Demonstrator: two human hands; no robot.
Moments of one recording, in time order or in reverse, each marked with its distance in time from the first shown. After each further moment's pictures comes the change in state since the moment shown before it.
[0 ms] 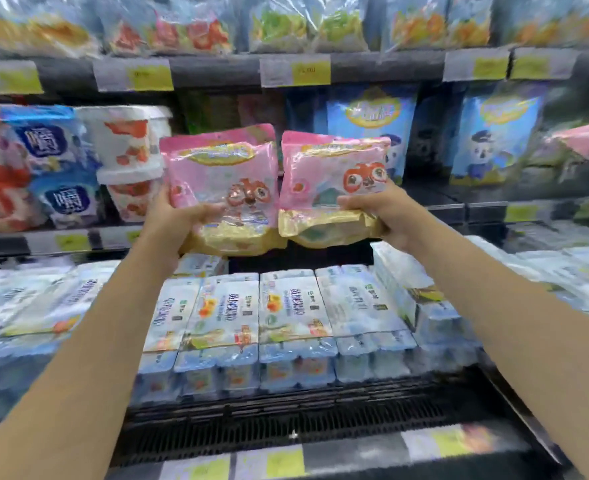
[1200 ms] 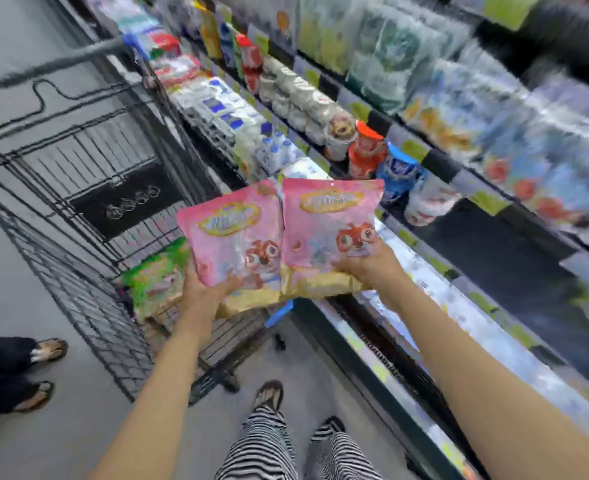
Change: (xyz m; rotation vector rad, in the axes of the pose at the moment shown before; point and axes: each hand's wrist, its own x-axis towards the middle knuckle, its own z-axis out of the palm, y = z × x) left_hand -0.281 0.270 -0.176 0.111 1.116 -0.637; right_hand -0.051 -0.159 0.325 -0.303 -0.833 0.506
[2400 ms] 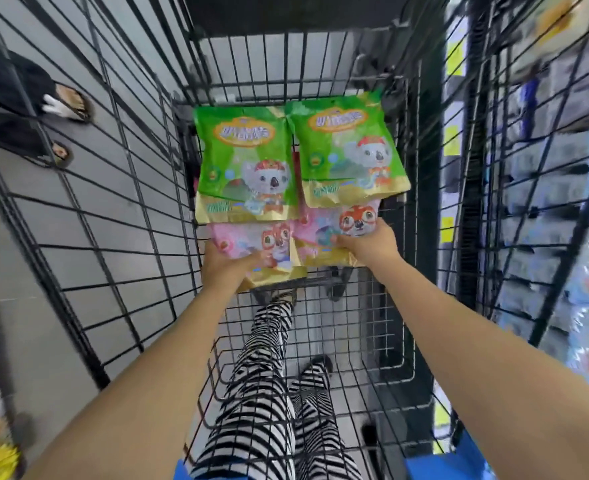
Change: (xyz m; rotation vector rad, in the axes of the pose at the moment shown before) left_hand 0.258 -0.290 -0.160 -0.004 0.431 -0.798; right_hand 0.314 0.223 0.362 -0.803 -0.282 0.563
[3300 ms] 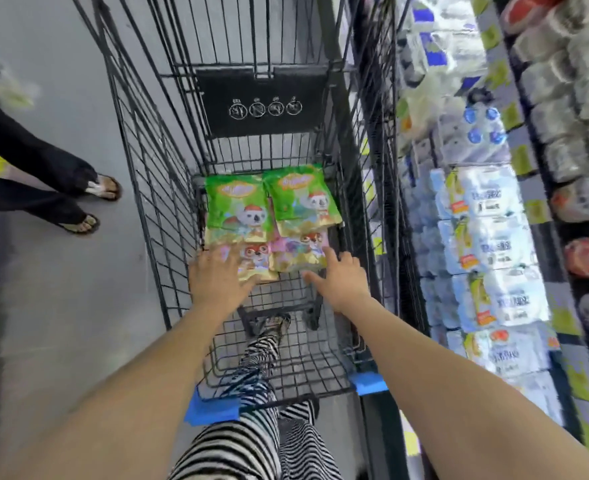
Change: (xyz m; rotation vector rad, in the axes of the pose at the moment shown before) left_hand -0.174 0.047 -0.058 1.204 0.182 0.696; right_hand -0.191 0.014 -0.063 -0.842 0.088 -0.439
